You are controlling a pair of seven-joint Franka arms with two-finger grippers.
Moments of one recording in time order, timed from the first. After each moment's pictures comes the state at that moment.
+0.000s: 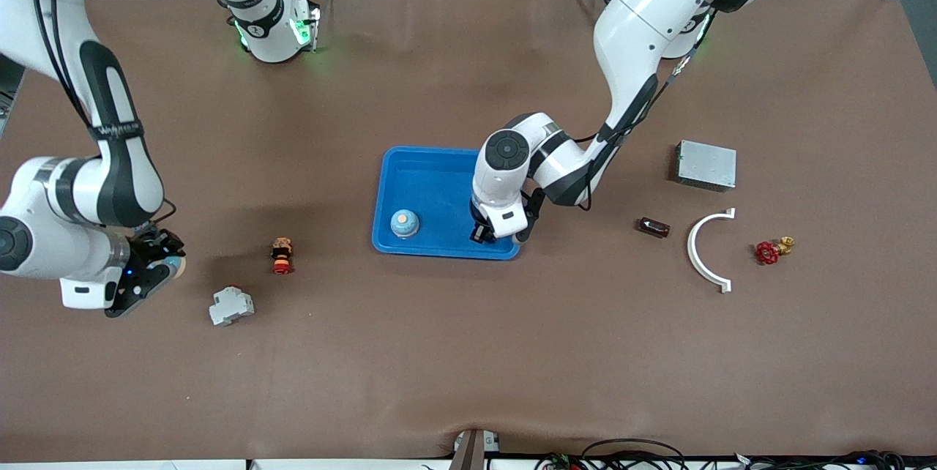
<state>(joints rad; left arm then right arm) -0.51 0.83 -0.28 -1.54 0.26 2.45 -2.04 -0.17 0.61 0.04 -1.59 -0.12 2.08 -0.82</state>
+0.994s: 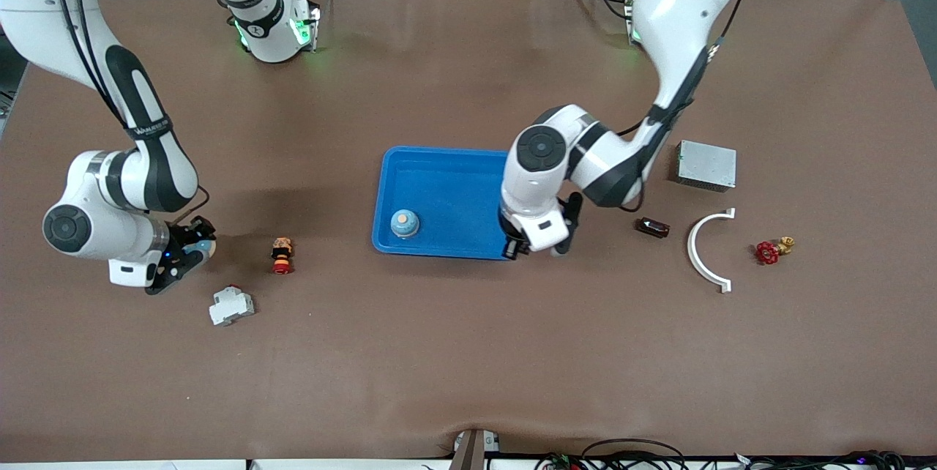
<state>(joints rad) -0.39 0.66 -0.30 -1.50 0.27 2.23 -2.00 -0.17 0.51 0.07 -1.88 -0.12 2.19 -0.69</state>
